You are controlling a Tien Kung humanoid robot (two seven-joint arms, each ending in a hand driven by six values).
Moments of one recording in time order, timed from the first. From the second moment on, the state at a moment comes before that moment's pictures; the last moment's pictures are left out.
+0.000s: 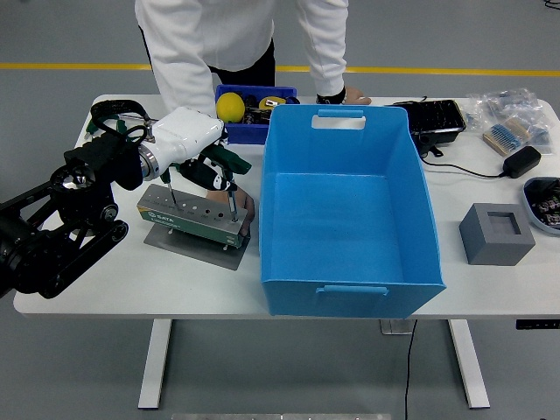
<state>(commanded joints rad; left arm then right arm) -0.74 0.36 -0.75 -1.21 2.15 -0.08 0.10 0.18 -0.21 0.28 0.25 0.09 -0.34 -0.08</state>
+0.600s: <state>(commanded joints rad) -0.73 0.37 -0.70 -1.20 2.07 0.01 0.15 0.18 -0.22 0.28 0.25 0.08 -0.34 -0.08</state>
